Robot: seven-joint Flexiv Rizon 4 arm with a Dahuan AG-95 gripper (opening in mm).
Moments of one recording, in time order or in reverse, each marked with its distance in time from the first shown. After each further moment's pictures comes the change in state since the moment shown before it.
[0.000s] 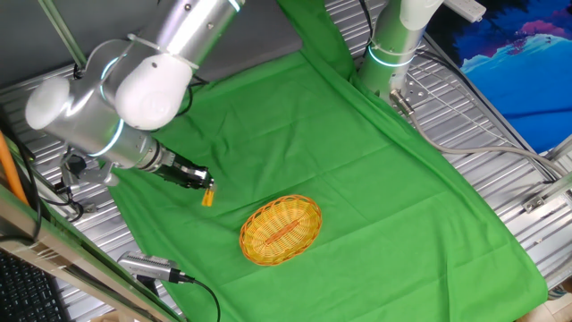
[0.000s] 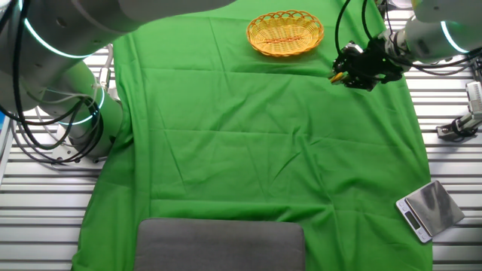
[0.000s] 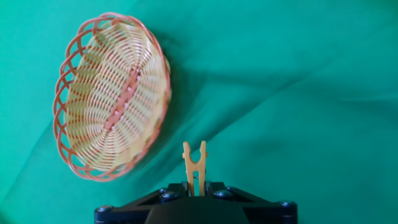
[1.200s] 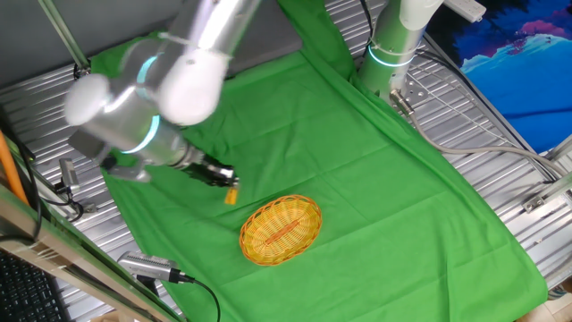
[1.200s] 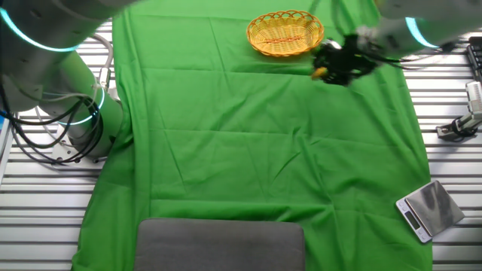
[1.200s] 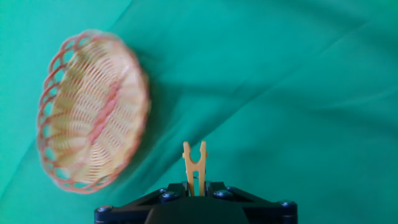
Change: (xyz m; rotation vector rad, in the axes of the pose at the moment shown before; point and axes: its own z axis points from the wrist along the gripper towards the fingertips) arm 0.025 0.056 0.045 -0.009 -0.012 0.029
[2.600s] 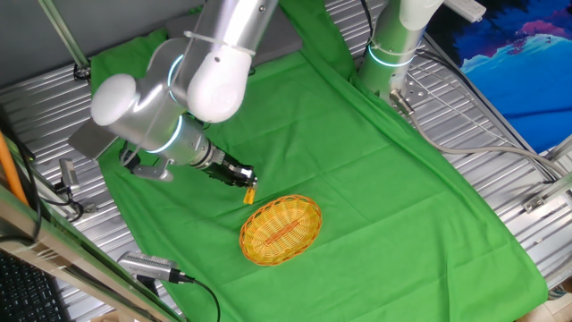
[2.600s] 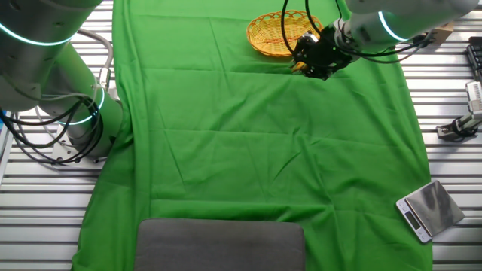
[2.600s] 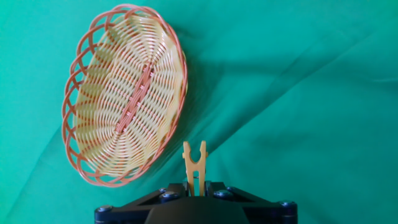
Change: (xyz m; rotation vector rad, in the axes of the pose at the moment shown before) arm 0.007 0.021 0.013 -0.011 0.003 0.013
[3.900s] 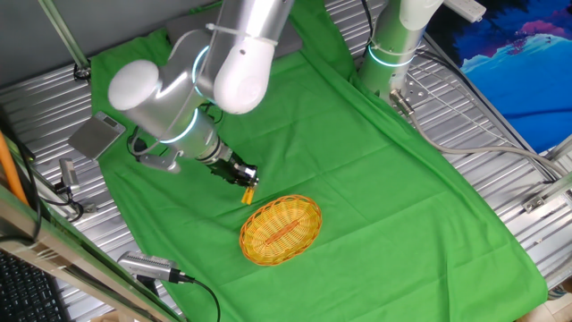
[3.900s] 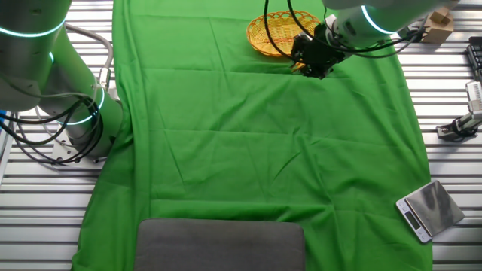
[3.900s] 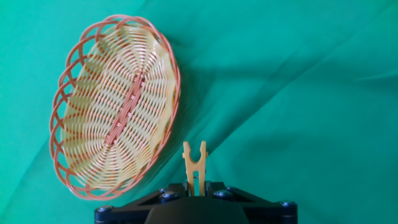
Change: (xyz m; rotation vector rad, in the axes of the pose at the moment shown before) arm 0.001 0.000 0.000 0.083 -0.073 0.054
